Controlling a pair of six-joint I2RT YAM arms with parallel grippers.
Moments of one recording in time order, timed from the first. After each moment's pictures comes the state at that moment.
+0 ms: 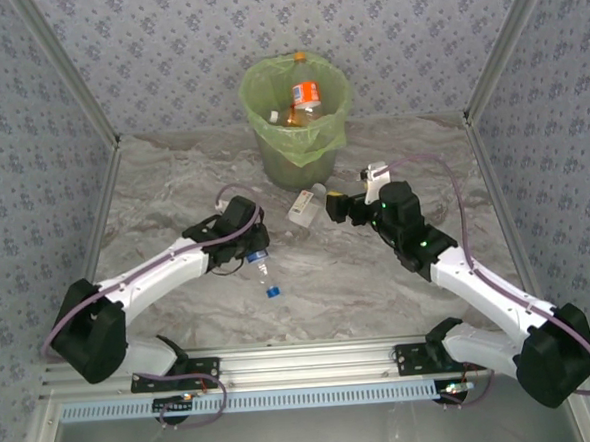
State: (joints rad) left arm -0.69 1.37 0.91 -0.50 -0.21 -0.81; right arm 0.56 1.07 0.73 0.02 0.08 0.27
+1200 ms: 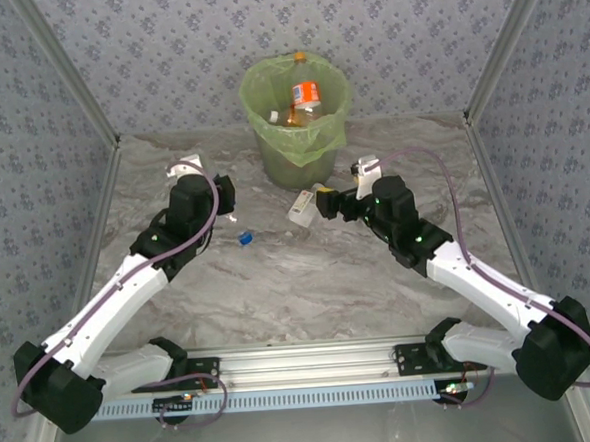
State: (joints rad) left arm -0.59 1.09 0.99 -0.31 -0.42 -0.54; right arm 0.61 1.11 0.81 0.02 0.08 0.26
